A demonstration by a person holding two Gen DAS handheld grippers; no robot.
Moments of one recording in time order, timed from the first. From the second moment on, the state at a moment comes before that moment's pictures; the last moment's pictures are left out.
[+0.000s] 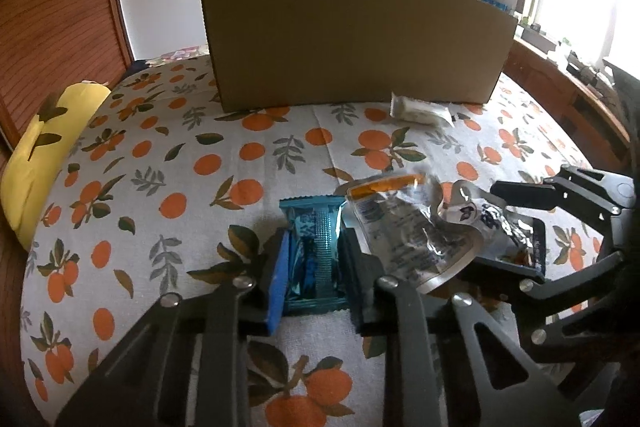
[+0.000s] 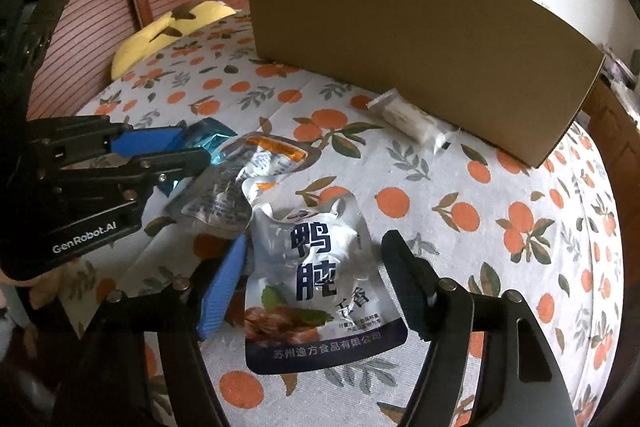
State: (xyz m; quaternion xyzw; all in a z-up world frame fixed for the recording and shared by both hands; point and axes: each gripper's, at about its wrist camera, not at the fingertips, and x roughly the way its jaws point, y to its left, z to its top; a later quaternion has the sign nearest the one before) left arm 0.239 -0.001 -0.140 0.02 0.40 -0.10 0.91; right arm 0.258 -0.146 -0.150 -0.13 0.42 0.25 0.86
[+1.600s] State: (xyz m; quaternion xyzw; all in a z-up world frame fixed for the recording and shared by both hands) left arm 0.253 -0.011 -0.058 0.02 0.32 -0.13 0.94; right arm 0.265 -0.214 -0.079 -0.04 0.36 0.24 0.90
